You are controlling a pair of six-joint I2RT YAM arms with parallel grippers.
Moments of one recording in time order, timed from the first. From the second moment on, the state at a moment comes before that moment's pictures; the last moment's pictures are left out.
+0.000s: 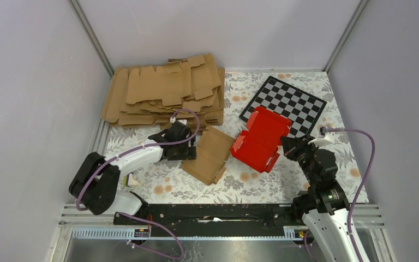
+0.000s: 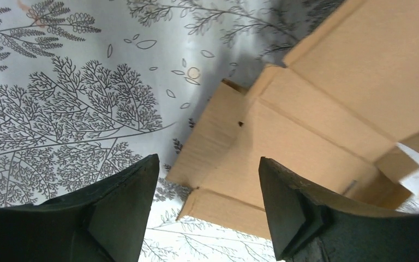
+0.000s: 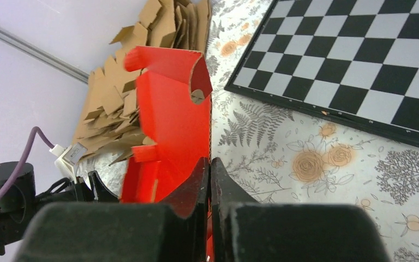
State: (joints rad) left arm -0.61 1.38 0.74 -0.41 -0.07 -0.60; right arm 0.26 0.30 0.46 -0.33 0.04 0.68
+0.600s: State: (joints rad) left arm -0.61 1.48 0.77 -0.35 -0.13 -0.59; right arm 0.26 0.31 0.46 -0.36 0.06 0.68
